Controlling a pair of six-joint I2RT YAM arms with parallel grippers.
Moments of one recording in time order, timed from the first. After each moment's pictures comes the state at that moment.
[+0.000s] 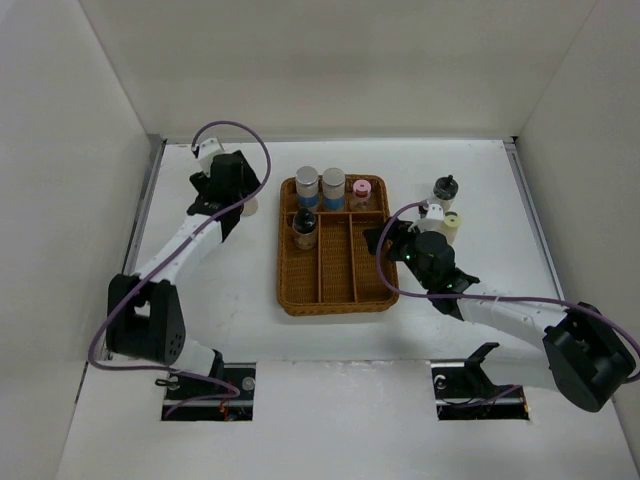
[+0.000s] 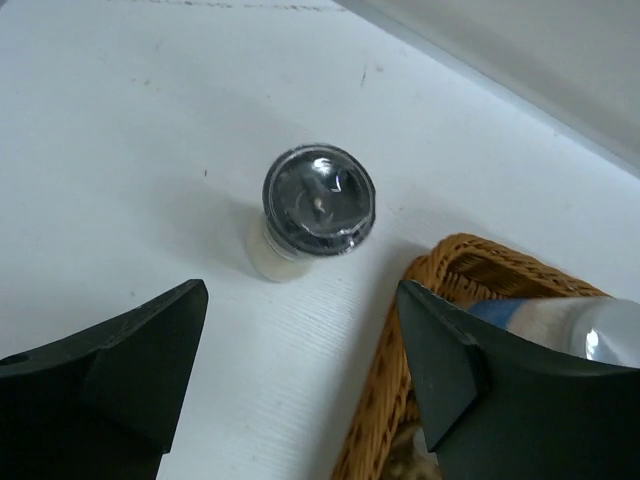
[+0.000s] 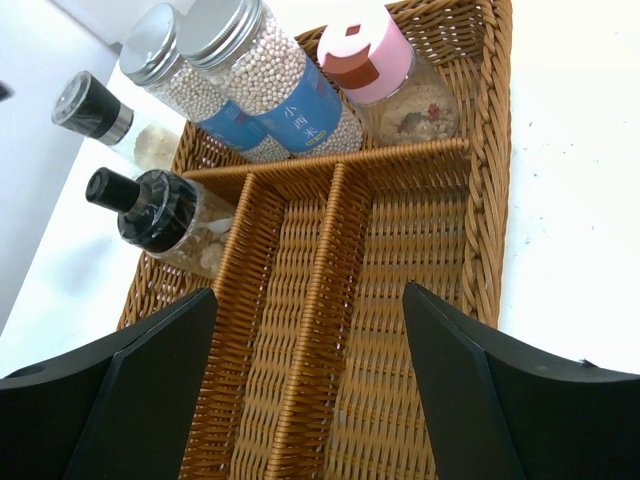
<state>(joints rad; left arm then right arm) -0.26 1.43 1.04 -0.09 -0.47 -0.54 0.65 1.20 0.49 0.51 0.25 0.61</state>
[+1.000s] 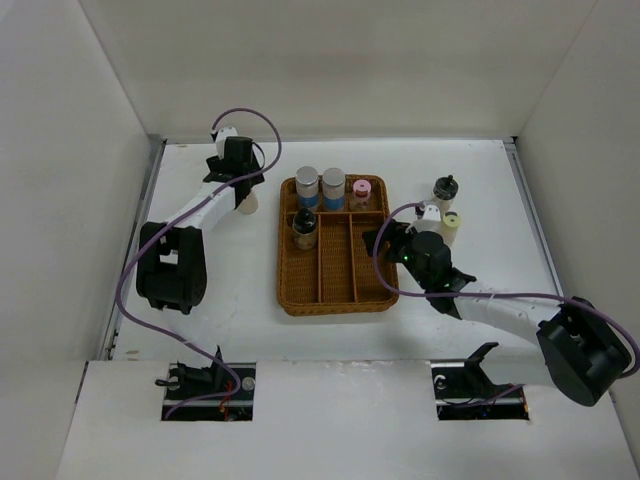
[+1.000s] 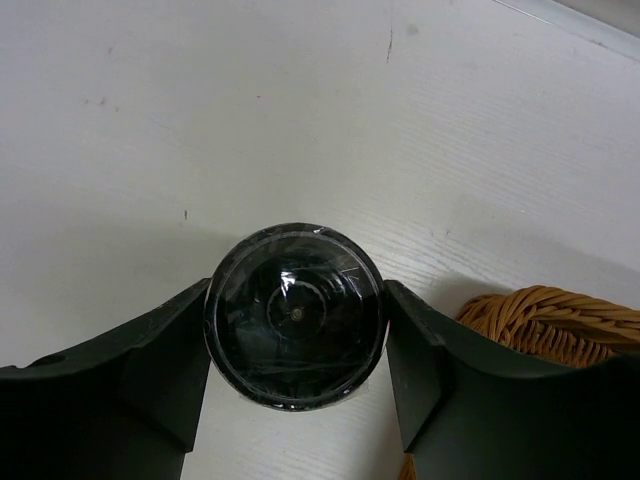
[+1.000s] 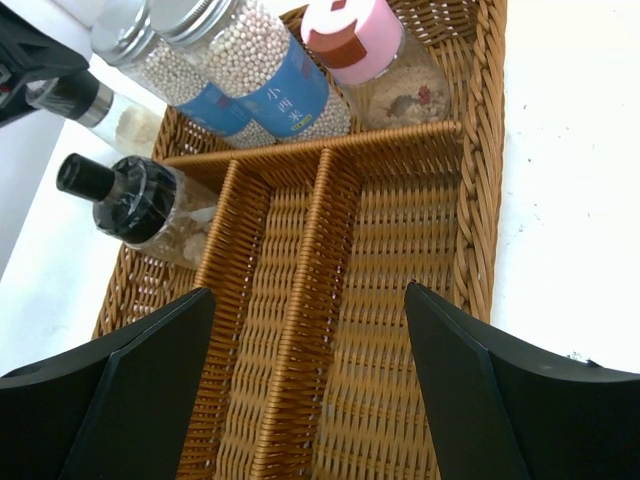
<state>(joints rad) -0.19 1.83 1.36 -0.17 -0.40 -0.42 0.65 1.24 0.49 0.51 0.25 0.60</state>
